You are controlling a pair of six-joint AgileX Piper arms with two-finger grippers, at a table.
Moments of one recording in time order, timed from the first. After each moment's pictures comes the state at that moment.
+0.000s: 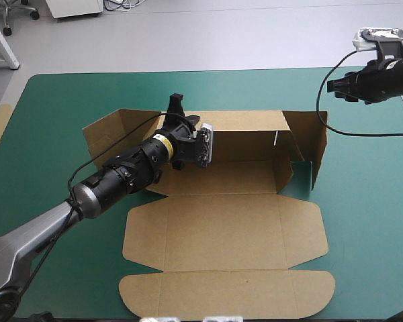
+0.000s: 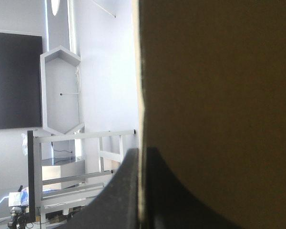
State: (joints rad) left arm -0.66 1.52 -1.15 0.93 0.13 0.43; right arm -0.11 1.62 -1.87 0.31 1.22 -0.25
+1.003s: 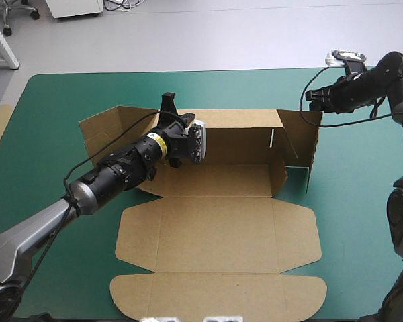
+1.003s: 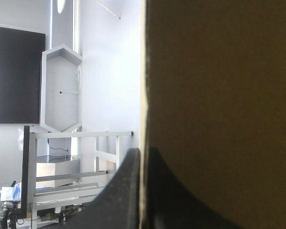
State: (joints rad) left arm -0.59 1.53 -1.12 0.96 0.04 0.35; right arm -0.09 1.89 -1.88 0.42 1.17 -0.30
